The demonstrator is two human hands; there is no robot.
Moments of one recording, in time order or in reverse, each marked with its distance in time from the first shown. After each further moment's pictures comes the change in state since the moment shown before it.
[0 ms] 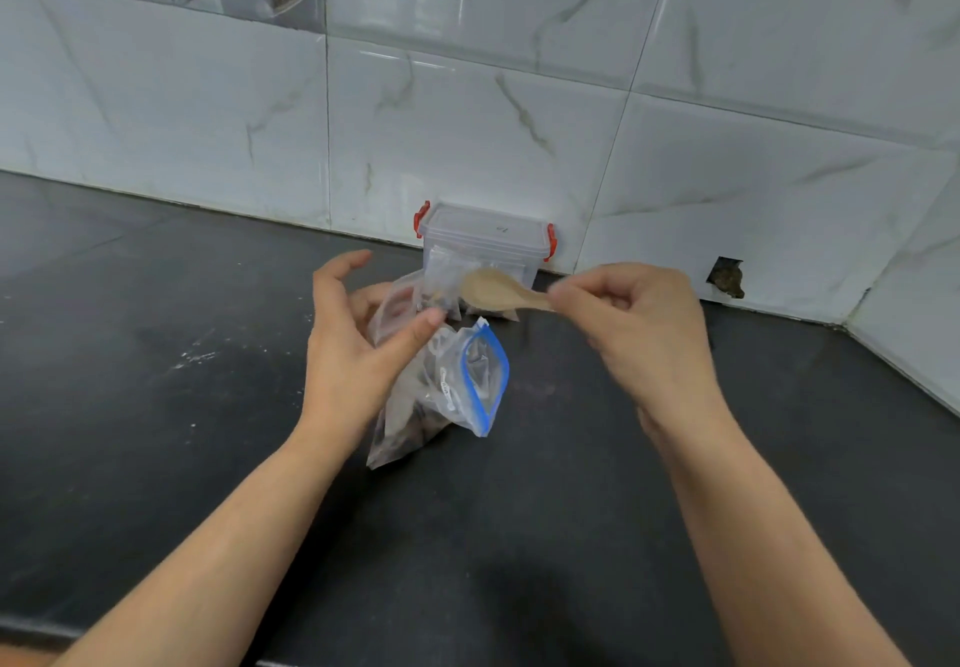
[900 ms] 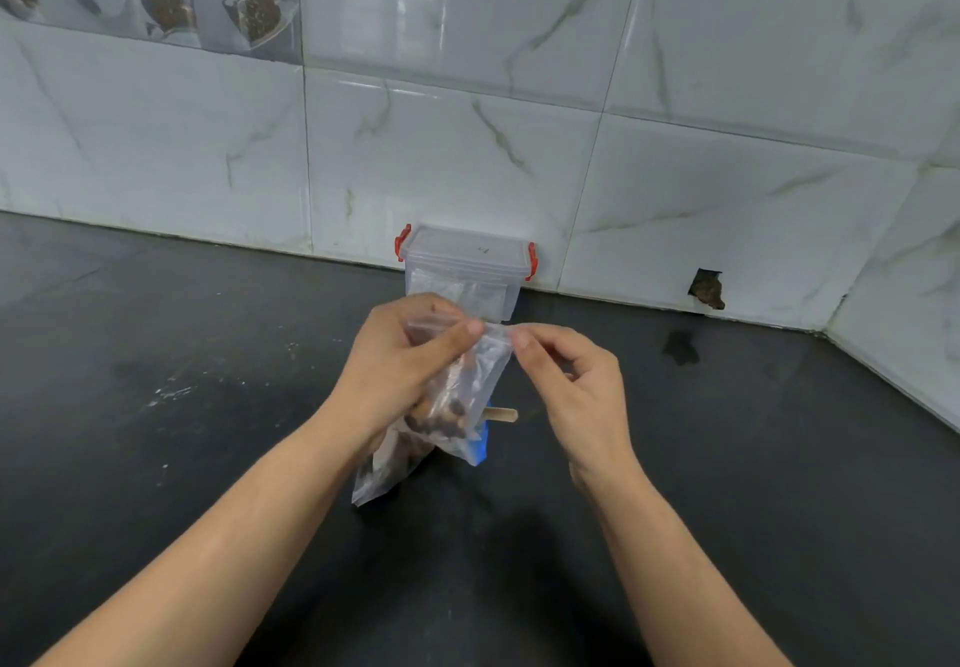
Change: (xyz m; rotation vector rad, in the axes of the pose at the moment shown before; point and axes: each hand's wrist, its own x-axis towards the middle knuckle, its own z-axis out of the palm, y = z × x) left_hand 0.015 0.036 0.030 -0.119 -0.370 -0.062; right_hand -0.007 0.051 0.035 0.406 -0.031 -0.065
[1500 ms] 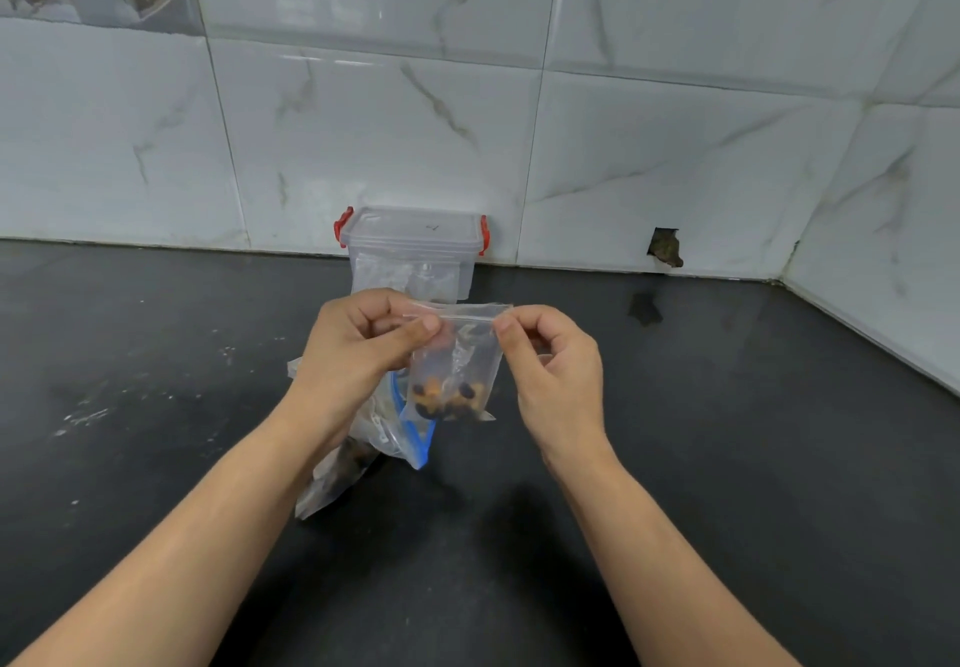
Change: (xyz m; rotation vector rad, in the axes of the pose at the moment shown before) left_hand 0.015 -0.026 0.016 -0.140 -0.083 -0.043; right_hand 0.002 0.026 -0.014 -0.141 0.201 0.025
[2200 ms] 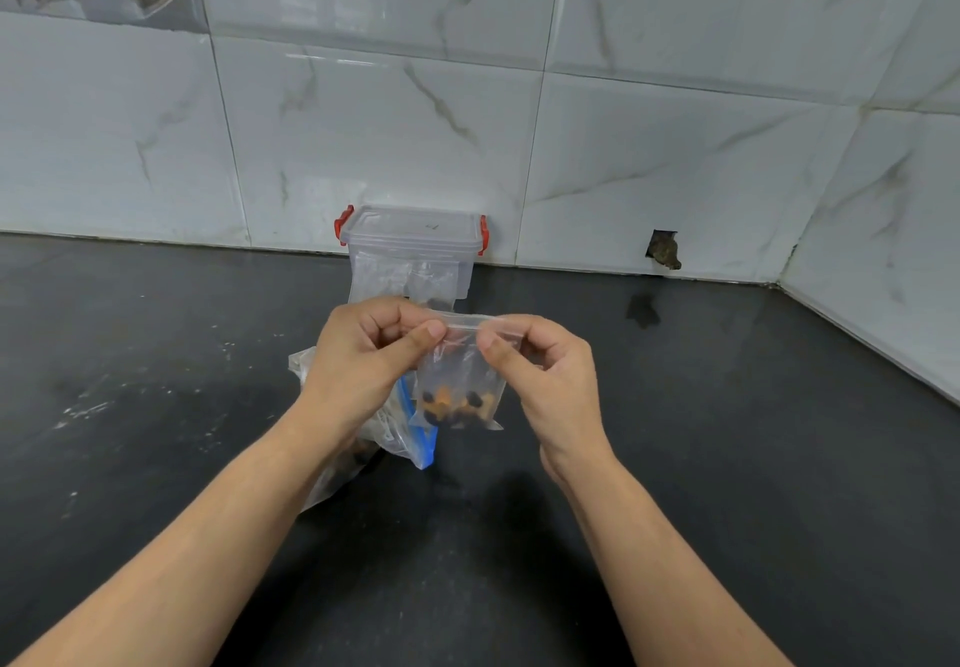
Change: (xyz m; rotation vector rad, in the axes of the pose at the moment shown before) left_hand -0.004 -0.005 0.005 0.139 0.016 0.103; right_hand -0.003 -0.004 -0.006 0.237 -0.165 0.044
